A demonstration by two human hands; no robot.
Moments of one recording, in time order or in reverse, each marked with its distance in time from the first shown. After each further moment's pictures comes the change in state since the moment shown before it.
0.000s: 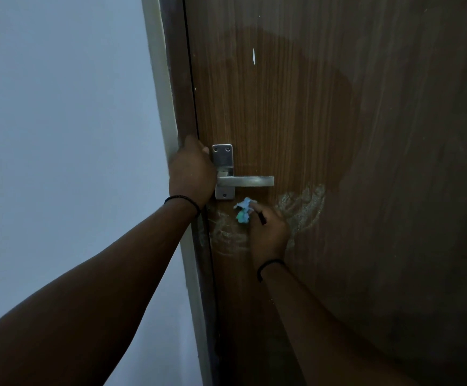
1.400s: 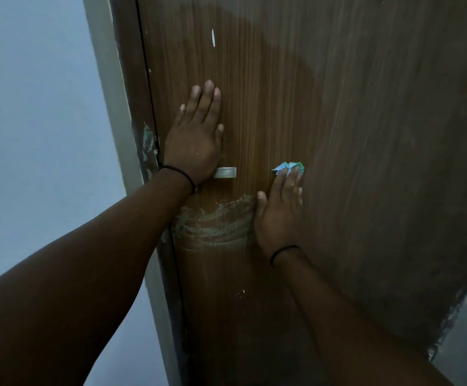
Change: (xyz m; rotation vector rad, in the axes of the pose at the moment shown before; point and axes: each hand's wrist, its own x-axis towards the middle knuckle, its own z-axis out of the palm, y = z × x) left_hand 0.020 0.040 0.047 0.280 -0.156 0.473; right_hand 0.050 0.022 -0.083 -0.863 -0.028 -0.268
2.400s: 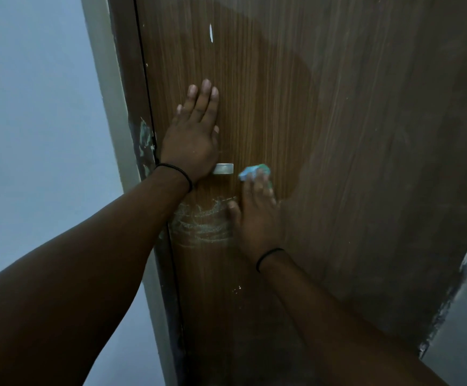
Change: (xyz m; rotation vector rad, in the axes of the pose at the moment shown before) left_hand -0.004 -0.002 0.001 -0.034 -0.022 0.006; right_hand -0.016 -0.021 0.010 0.049 -0.128 -0.180
